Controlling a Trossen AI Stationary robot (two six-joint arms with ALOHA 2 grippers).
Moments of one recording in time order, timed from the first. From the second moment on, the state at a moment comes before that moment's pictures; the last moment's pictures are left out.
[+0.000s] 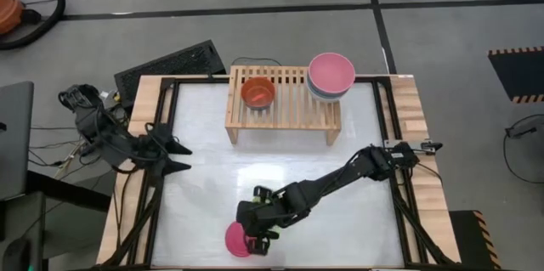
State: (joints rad) left arm -0.72 0.69 1.03 -0.91 -0.58 -0.83; right arm 0.45 2.33 2.35 -0.92 0.13 0.53
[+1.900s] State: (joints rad) left arm -0.72 0.73 1.03 -0.96 -0.64 -0.77; right arm 0.46 2.54 2.35 -0.97 -0.02 -0.03
